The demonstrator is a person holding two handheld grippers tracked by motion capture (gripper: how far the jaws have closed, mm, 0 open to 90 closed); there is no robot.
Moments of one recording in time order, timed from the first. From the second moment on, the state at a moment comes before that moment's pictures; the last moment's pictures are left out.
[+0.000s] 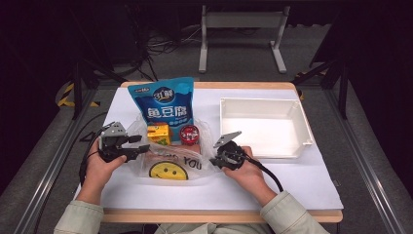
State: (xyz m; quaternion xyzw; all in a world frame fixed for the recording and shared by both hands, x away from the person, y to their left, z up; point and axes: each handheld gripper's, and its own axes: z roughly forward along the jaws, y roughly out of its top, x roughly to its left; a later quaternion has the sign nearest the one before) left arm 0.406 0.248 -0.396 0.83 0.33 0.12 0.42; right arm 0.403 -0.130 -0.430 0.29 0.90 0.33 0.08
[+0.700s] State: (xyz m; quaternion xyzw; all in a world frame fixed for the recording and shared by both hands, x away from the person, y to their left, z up) left arm 0.358 0.269 -0.387 0.84 0.32 0.13 0.42; right arm 0.404 -0.132 -0.425 0.29 0.89 0.34 0.08
